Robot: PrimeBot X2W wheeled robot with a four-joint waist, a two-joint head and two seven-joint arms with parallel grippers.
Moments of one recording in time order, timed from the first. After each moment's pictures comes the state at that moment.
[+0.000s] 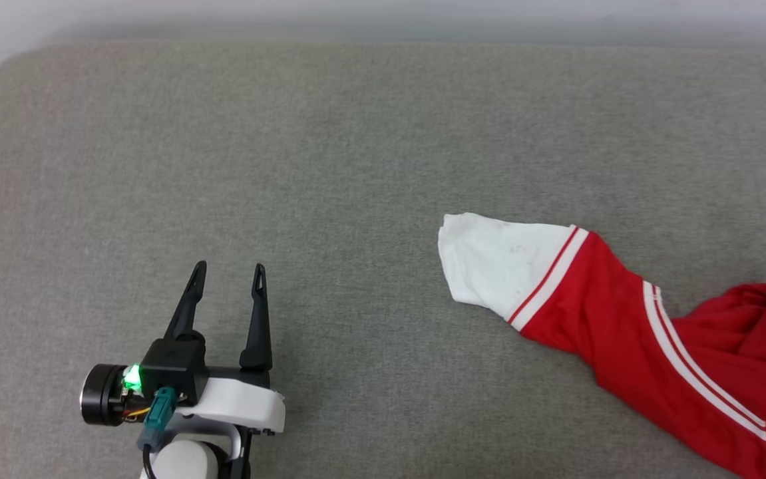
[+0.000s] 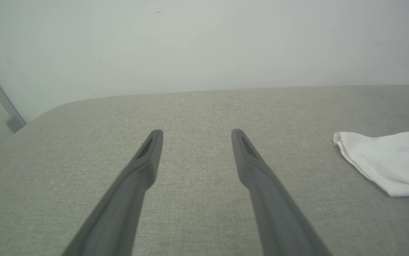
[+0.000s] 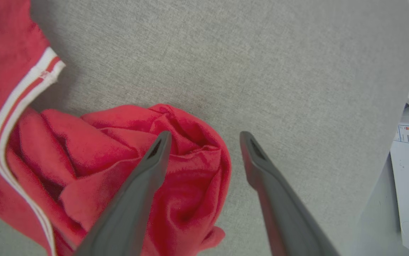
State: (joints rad) left arm -0.10 0.06 -0.09 0.07 -0.04 0.04 -0.26; right arm -0.40 -0.87 0.32 0.10 0.64 0.13 0.77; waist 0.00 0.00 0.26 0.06
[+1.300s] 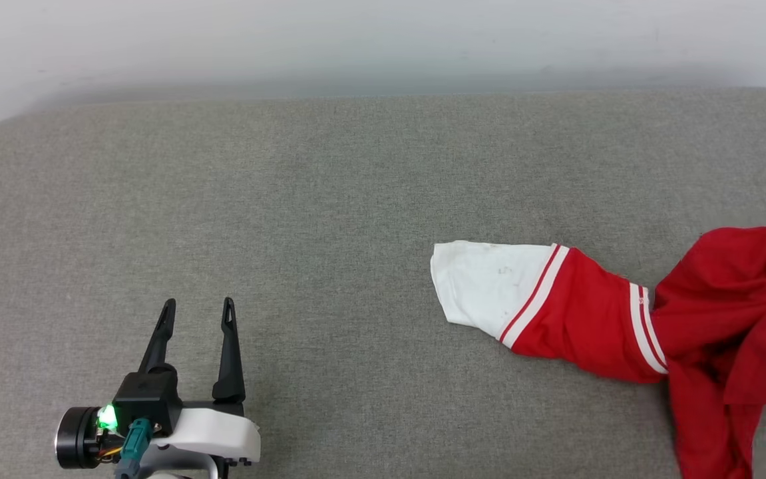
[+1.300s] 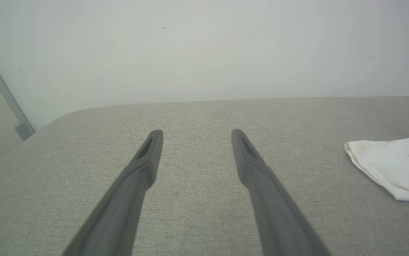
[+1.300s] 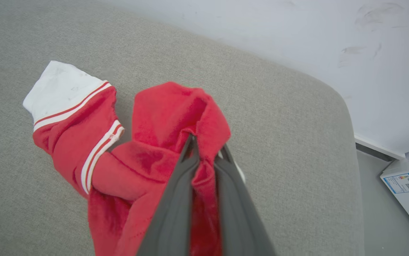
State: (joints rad) left arm -0.02 0.06 -0.03 0.07 -0.05 0.06 -0.26; right arm -0.20 -0.87 0.21 -0.01 0.70 0.13 0.31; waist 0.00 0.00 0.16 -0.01
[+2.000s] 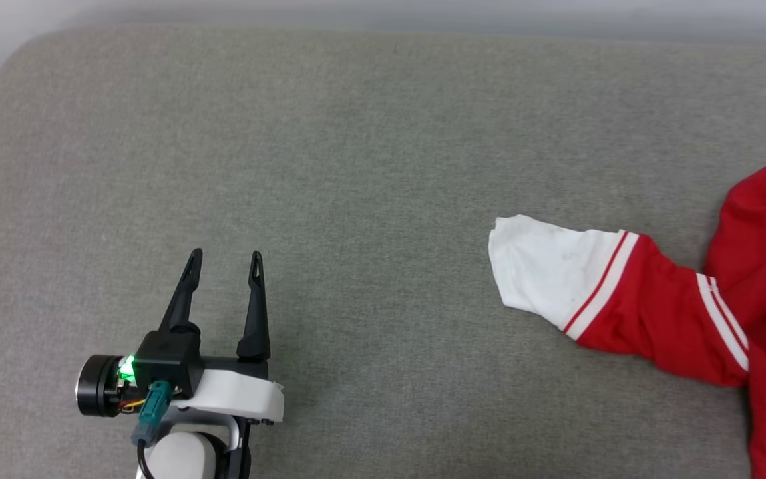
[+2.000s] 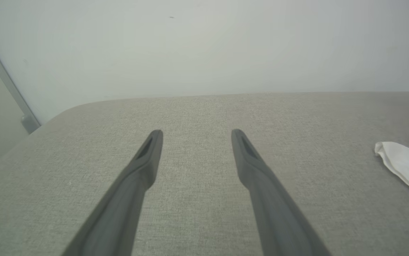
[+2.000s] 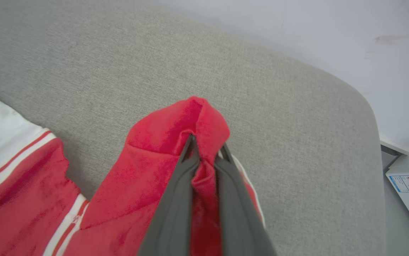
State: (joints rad) left arm -0.12 0.06 -0.08 0.06 -0.05 0.04 -0.26; right arm -0.50 -0.76 0.21 0.23 0.58 0.13 0.45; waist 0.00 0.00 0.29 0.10
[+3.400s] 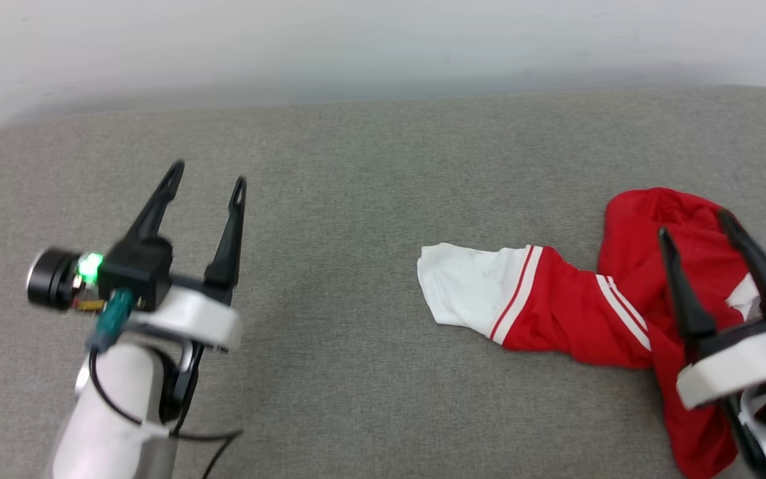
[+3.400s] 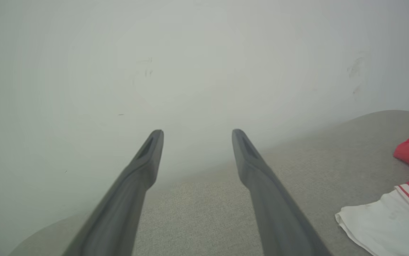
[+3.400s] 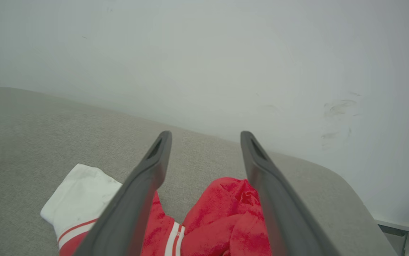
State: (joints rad) left arm -0.32 0.22 -0.10 0.12 -0.06 -0.10 -0.24; right arm -0.19 -0.31 0.04 0.03 0.15 0.13 -0.13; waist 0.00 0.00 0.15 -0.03
